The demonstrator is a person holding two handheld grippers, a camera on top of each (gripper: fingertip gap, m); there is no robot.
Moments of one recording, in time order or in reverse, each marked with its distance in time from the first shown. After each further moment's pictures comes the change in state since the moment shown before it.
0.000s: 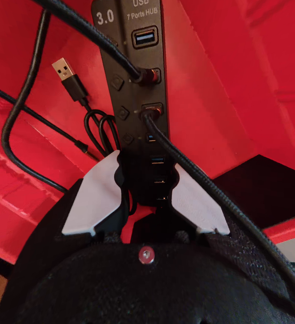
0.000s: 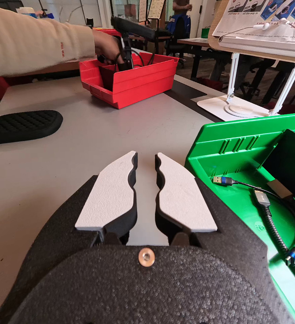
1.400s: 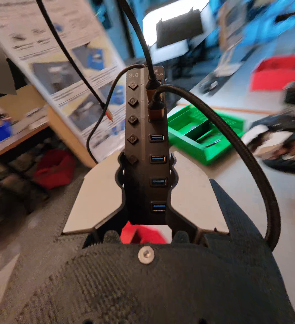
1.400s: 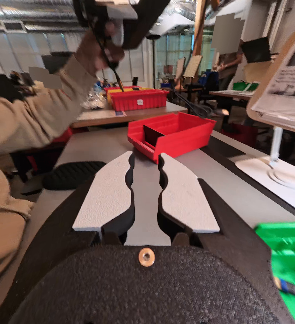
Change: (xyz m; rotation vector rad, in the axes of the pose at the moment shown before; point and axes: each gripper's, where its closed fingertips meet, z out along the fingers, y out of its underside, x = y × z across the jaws) left arm 0.192 0.011 -0.356 1.257 0.243 0.515; right arm -0.065 -0.103 0.023 0.236 -0.213 0.011
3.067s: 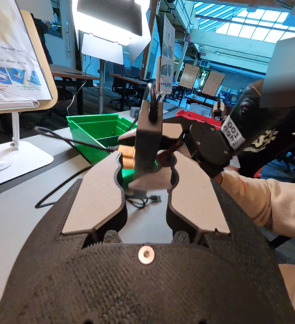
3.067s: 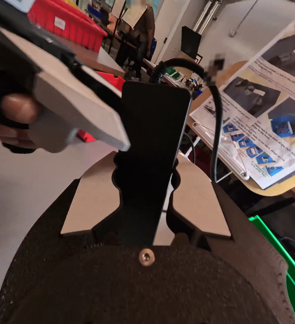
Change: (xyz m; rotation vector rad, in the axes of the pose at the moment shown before) left arm 0.166 0.084 0.122 0.203 0.264 -0.410; right arm 0.036 0.009 0.062 -0.282 0.424 -0.521
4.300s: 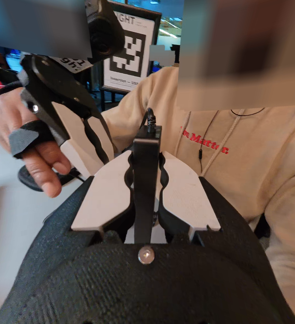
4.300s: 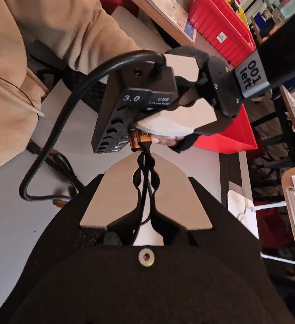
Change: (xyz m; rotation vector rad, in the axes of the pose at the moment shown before) left arm 0.121 0.025 -0.079 -0.279 1.253 0.093; right arm -0.092 -0.028 -0.086 -0.001 -0.714 -0.298
